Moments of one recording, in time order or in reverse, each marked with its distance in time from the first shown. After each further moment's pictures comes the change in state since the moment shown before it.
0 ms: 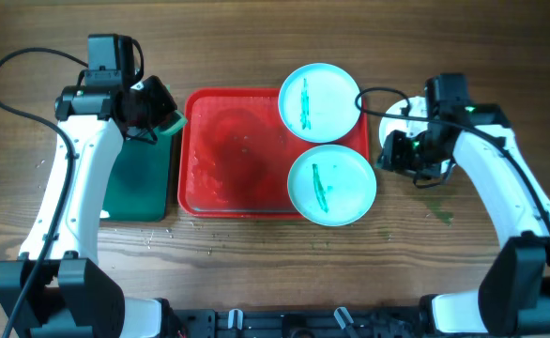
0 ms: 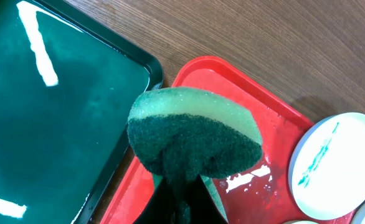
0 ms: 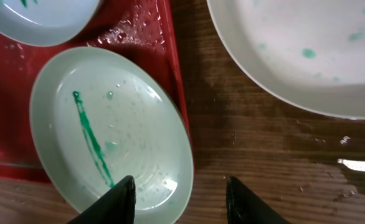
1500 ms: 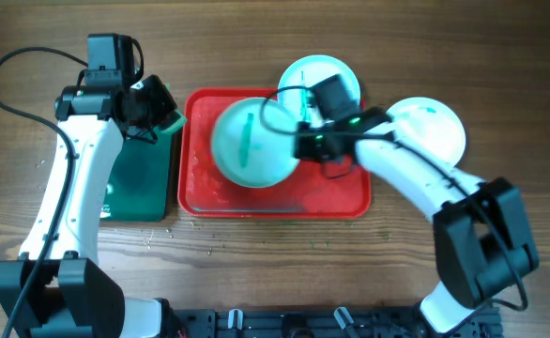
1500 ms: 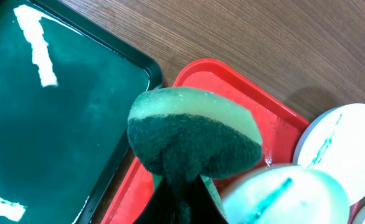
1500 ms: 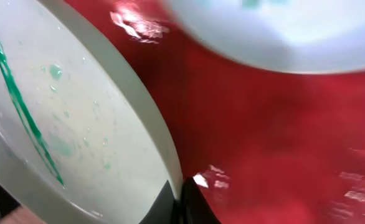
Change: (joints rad) left arm 0.000 0.000 0.000 0.008 -0.003 0.000; right arm 0.464 0.206 0.080 0.444 0.041 0.407
